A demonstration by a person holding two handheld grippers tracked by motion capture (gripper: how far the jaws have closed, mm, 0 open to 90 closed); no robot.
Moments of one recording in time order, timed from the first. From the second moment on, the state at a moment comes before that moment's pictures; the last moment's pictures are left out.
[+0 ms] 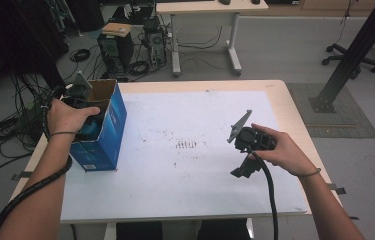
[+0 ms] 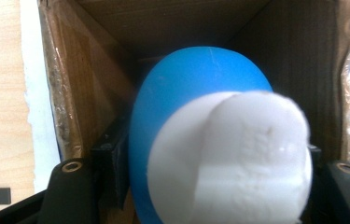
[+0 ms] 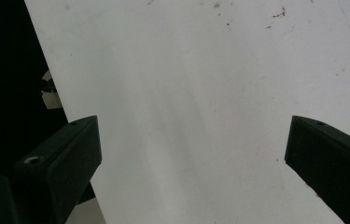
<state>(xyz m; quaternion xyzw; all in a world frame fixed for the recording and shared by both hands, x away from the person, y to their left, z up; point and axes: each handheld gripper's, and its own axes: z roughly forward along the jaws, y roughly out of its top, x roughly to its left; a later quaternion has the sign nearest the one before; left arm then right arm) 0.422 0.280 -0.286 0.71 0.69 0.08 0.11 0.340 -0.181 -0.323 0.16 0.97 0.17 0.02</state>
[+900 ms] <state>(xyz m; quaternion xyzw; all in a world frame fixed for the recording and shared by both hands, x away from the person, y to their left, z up) 0.418 0.279 -0.253 0.71 0.69 0.08 0.14 0.338 -0.178 -0.320 0.16 0.97 0.17 0.03</state>
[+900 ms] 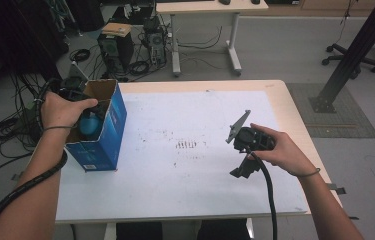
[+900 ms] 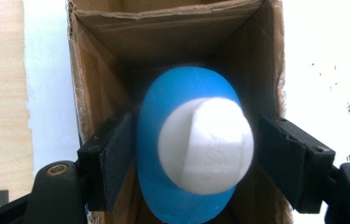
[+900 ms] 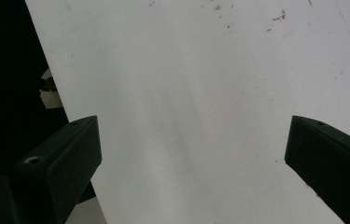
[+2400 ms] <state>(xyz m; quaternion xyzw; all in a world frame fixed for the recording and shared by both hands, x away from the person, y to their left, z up) 0.400 0.253 -0.165 0.75 0.63 0.11 0.18 0.345 -0.178 -0.319 0.17 0.97 0.17 0.02</state>
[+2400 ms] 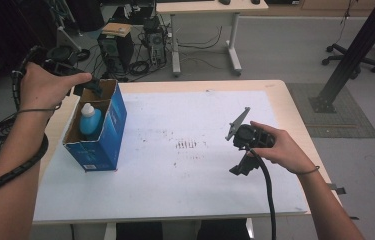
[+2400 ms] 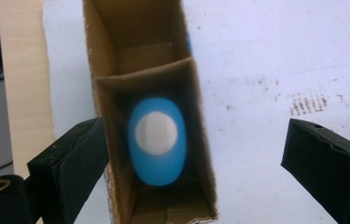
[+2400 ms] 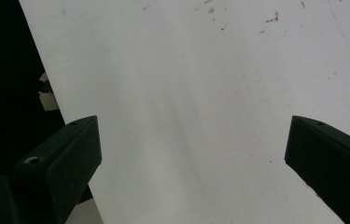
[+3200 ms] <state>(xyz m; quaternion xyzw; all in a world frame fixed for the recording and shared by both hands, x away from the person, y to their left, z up) 0.376 0.208 -0.180 0.82 0.54 0.06 0.20 0.372 -0.173 -0.307 0.20 0.97 0.17 0.02</state>
